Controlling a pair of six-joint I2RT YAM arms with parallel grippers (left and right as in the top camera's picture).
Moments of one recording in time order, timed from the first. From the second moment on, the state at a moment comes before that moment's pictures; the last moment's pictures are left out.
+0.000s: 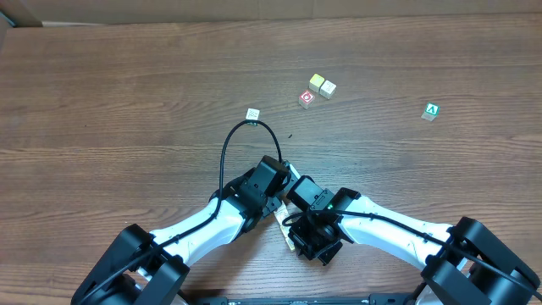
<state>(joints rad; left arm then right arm) -0.69 1.58 0.66 -0.16 -0.22 0.33 0.85 1.63 0.78 -0.62 -0.42 1.63</state>
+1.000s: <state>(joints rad) -0.68 1.58 0.66 -0.10 -0.20 0.40 0.87 1.63 0.78 -0.59 -0.43 1.64</state>
